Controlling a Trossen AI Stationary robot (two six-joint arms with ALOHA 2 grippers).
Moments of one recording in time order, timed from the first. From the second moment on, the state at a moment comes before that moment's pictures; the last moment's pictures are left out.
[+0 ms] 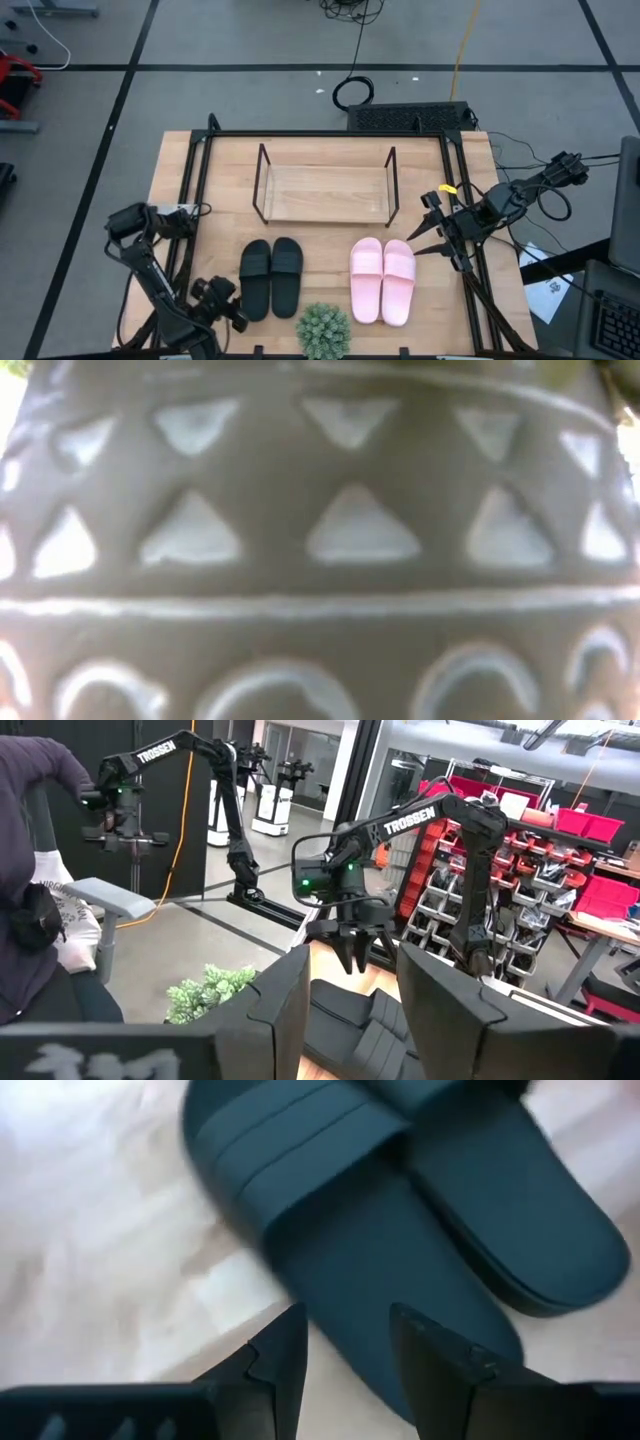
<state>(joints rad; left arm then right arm) -1.05 1.85 1.30 -1.24 -0.53 -2.11 0.49 0.67 0.71 -0.05 0.05 -0.20</state>
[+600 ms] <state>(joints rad) -0.85 1.85 1.36 -1.29 -0.44 -1.52 0.49 0.67 0.71 -0.06 0.05 -0.20</state>
